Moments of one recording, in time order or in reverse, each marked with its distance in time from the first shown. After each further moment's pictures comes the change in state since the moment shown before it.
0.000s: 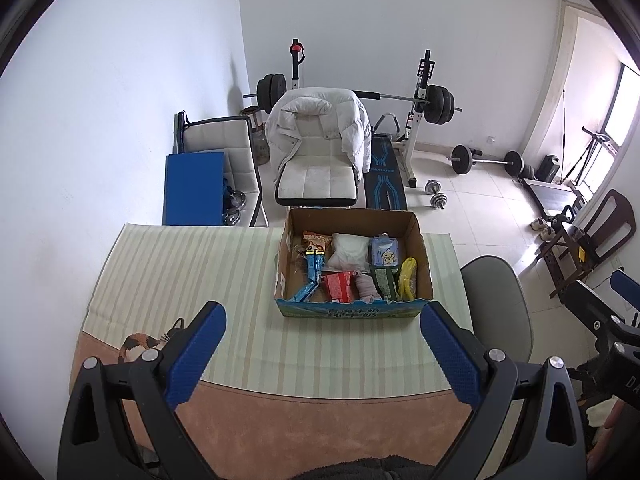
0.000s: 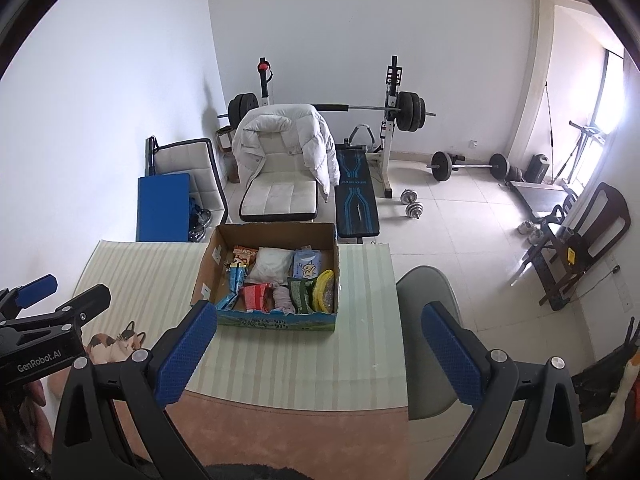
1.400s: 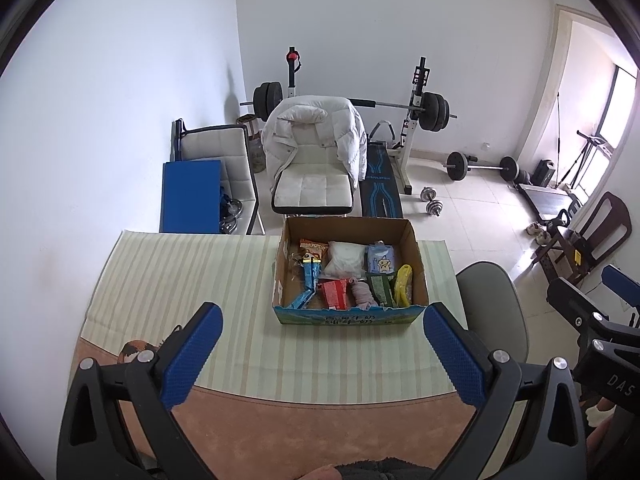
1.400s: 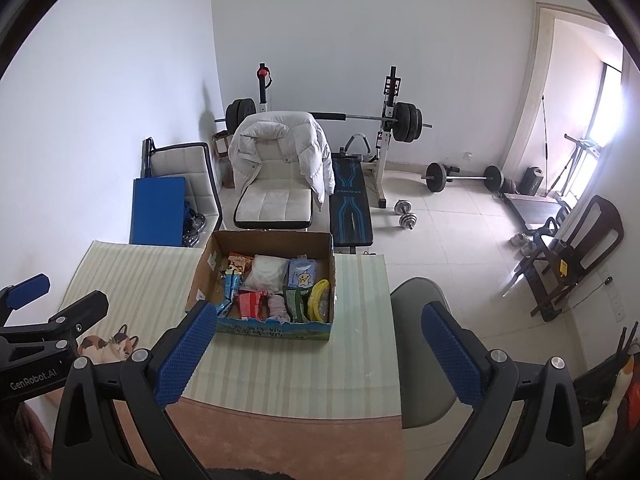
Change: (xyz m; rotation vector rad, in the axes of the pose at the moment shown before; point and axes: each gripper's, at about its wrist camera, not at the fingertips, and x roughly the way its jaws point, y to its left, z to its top) left arm -0.014 0.000 0.008 0.005 -0.026 -0.014; right arm 0.011 0.009 0.005 -0.044 -0.027 -0.012
